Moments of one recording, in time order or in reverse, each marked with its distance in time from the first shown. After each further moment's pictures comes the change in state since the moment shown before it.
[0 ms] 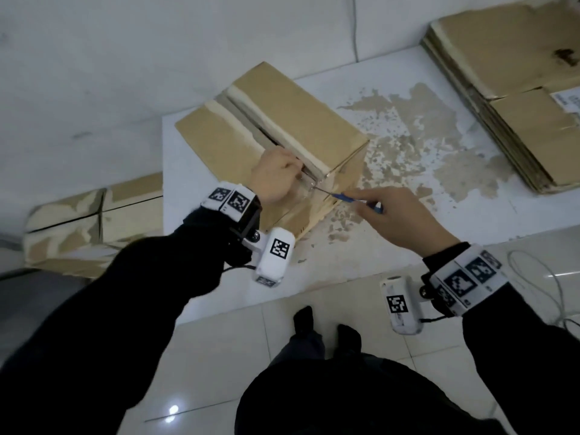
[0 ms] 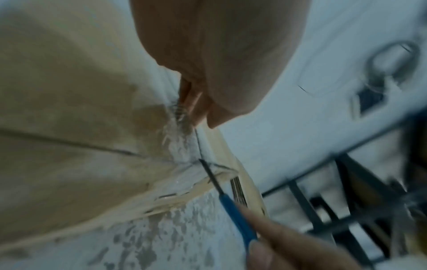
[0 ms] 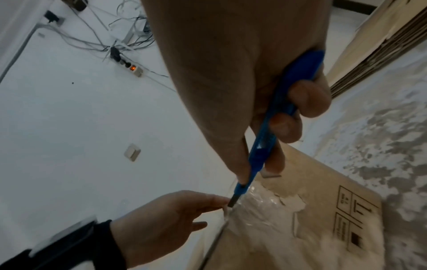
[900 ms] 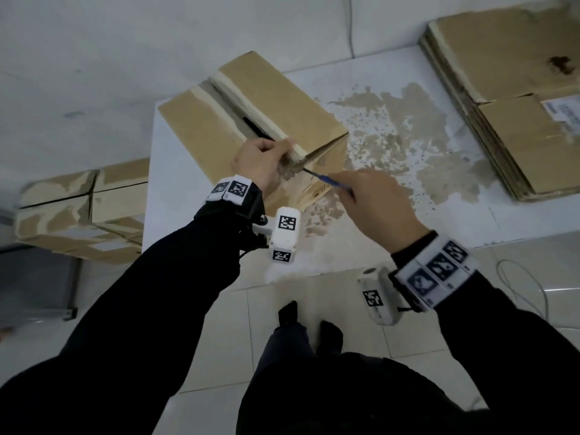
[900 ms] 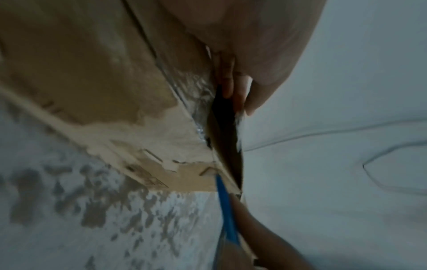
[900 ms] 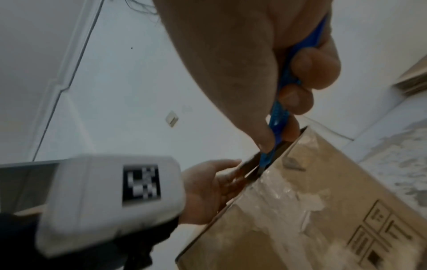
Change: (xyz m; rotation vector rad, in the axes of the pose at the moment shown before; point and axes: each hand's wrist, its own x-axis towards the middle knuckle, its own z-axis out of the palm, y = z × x) left_hand 0.004 0.018 0.037 -0.531 0.432 -0.341; right_hand -0.003 0.000 -0.016 -0.325 0.128 -0.128
